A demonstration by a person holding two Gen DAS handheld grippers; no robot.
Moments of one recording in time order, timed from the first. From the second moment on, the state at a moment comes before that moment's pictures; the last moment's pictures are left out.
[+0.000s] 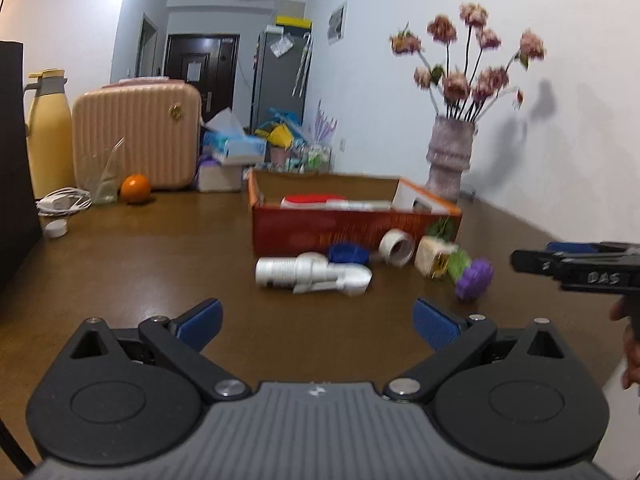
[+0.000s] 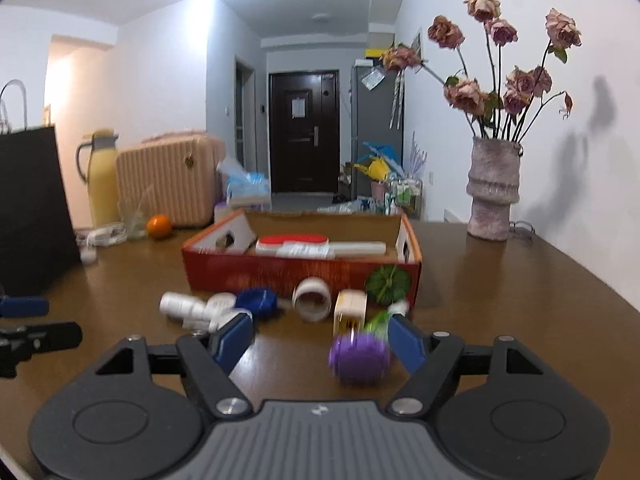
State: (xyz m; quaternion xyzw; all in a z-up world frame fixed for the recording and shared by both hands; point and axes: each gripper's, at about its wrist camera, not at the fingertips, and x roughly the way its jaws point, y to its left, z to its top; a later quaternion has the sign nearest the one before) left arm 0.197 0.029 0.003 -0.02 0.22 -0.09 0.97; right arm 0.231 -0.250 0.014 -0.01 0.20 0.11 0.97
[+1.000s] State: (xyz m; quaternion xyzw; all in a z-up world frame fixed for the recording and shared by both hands) left arm 0.317 0.029 -0.015 0.04 0.24 -0.13 0.96; right arm 0.285 -0.206 -0.021 0.03 0.24 0.17 0.96
